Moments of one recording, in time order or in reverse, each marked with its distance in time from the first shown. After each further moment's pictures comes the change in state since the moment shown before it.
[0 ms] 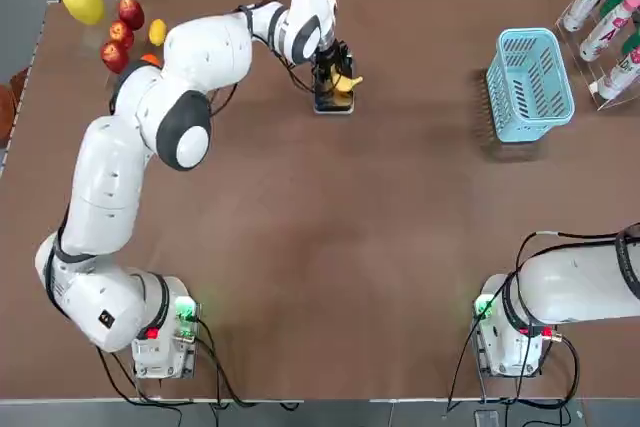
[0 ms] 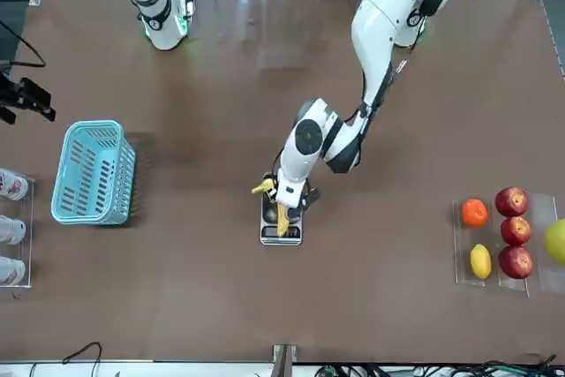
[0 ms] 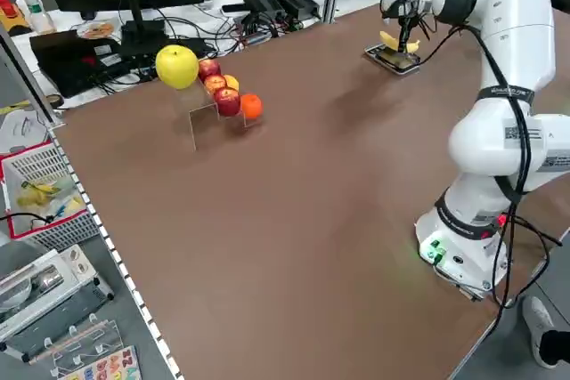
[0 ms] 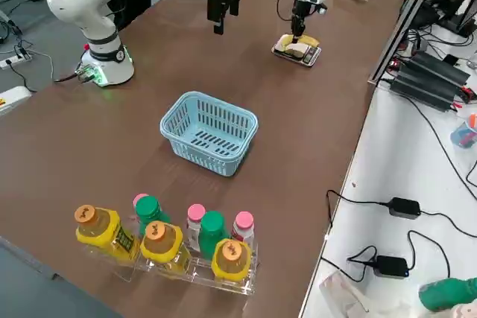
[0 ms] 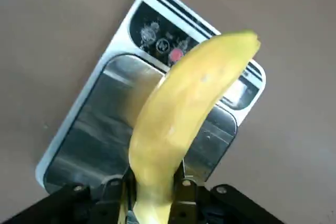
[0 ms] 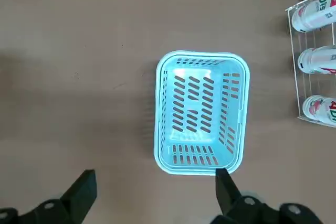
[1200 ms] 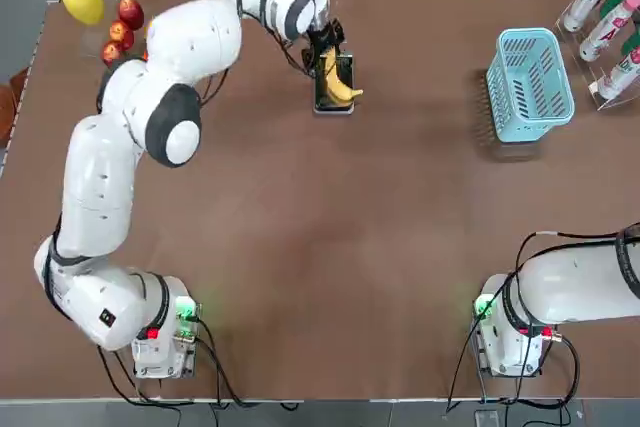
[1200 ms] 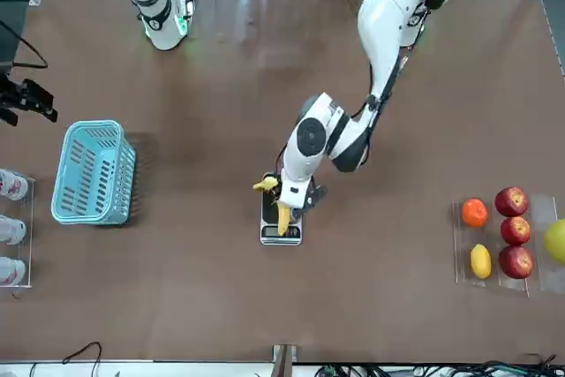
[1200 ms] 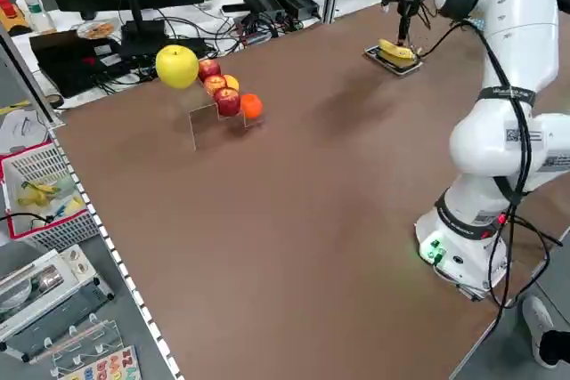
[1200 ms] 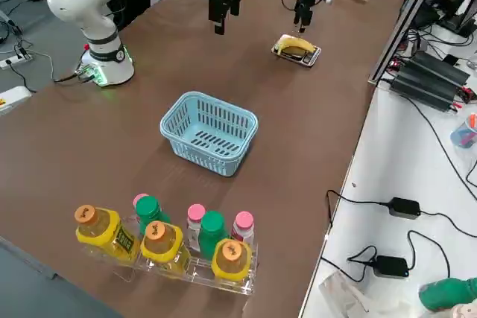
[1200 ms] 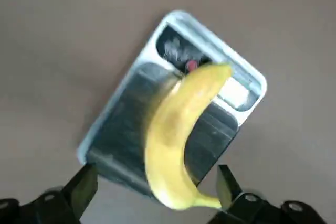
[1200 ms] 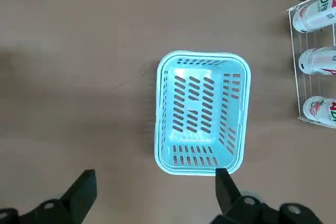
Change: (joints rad) left arm 0.047 -0.104 0.003 0.039 0.000 -0.207 -0.030; right arm 0.007 0.001 -0.003 0.000 -0.002 0.001 0.000
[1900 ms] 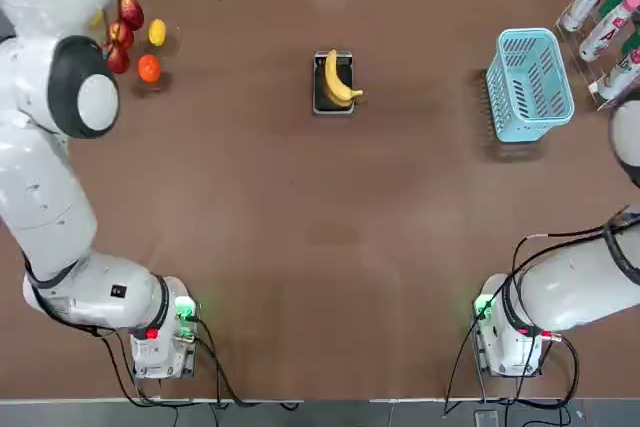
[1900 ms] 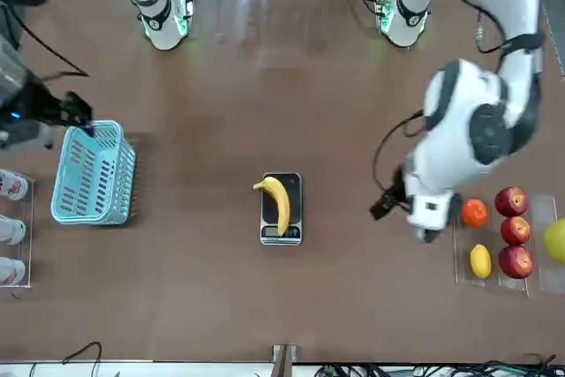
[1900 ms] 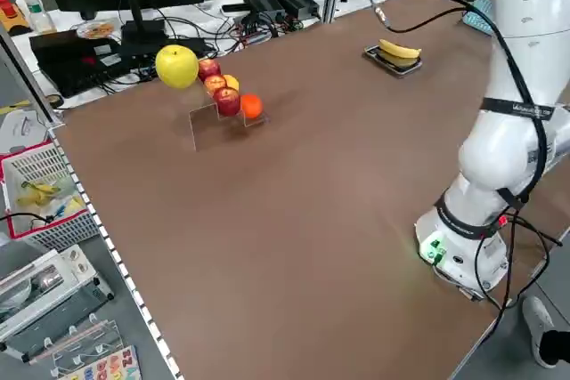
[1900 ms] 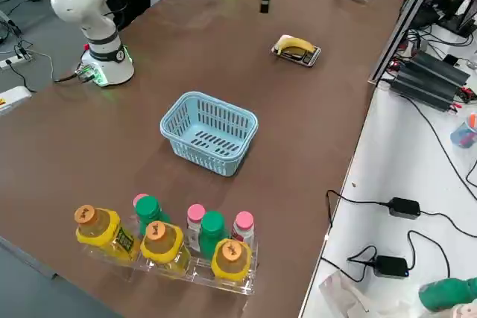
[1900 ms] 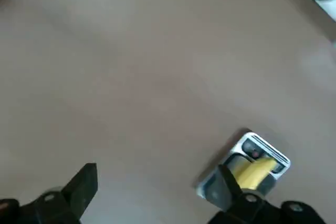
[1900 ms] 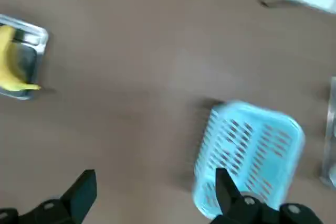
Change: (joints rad) left arm 0.461 -0.331 -0.043 -0.059 0.000 -0.394 0.367; right arm 0.249 0.215 0.039 0.260 0.011 -0.008 0.020
